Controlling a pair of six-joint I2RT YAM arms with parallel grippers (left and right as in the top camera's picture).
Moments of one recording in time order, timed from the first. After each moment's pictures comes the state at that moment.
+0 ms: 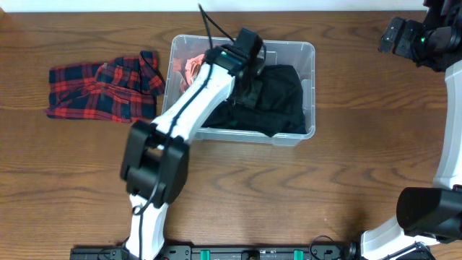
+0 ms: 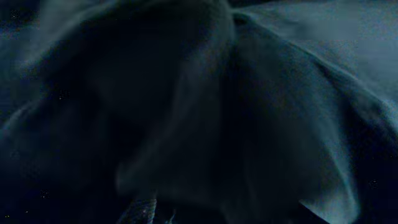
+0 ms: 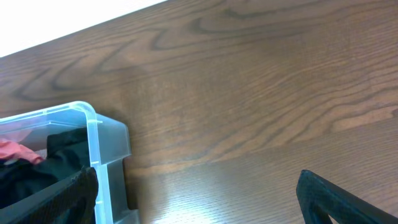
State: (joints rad) left arm -0.51 2.14 1.80 -0.97 0.14 -0.14; right arm -0.19 1.78 1.99 -1.17 -0.07 0.18
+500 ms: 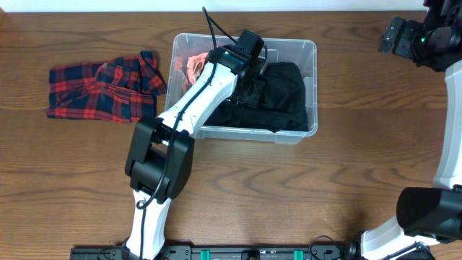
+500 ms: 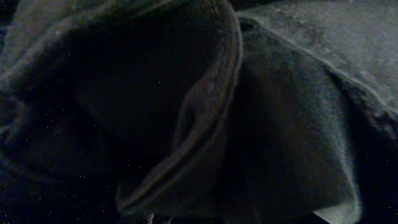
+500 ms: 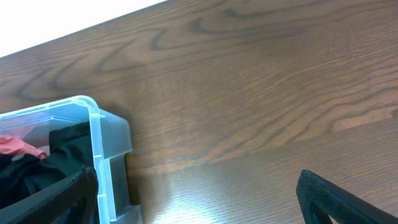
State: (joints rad) left arm -0.51 2.17 1.82 -0.94 0.18 -0.15; right arm -0.19 1.78 1.99 -1.17 -0.07 0.18
